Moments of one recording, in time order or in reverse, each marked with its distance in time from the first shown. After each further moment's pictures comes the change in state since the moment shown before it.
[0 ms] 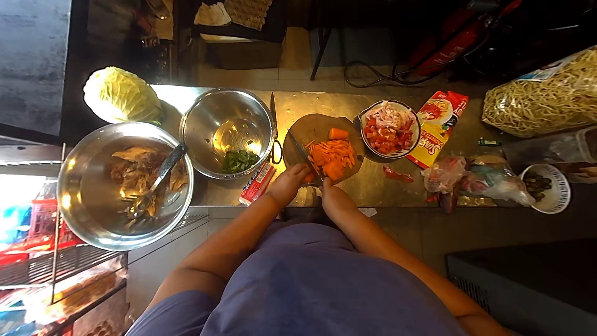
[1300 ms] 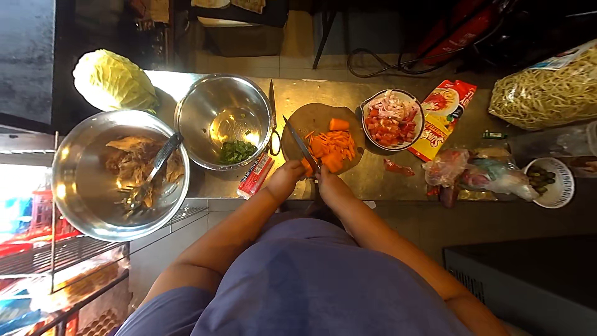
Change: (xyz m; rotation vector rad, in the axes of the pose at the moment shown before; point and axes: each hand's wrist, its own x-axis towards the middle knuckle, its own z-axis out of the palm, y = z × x) left_hand -0.009 0.003 0.007 -0.114 0.092 0.018; right_hand 0.018 0.007 0.003 0.087 0.037 -0.068
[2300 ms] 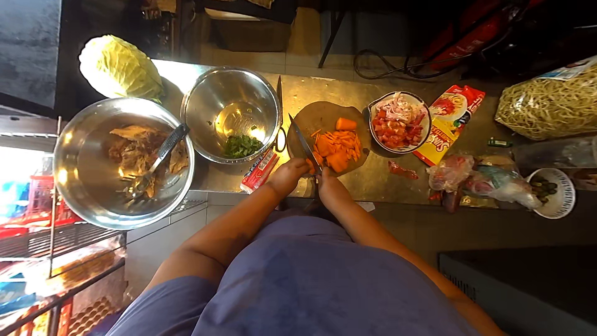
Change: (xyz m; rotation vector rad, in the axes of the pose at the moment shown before) left_hand -0.003 -0.014 0.004 0.026 0.025 0.078; right_hand 0.006 -0.005 0.019 -0.005 0.022 0.023
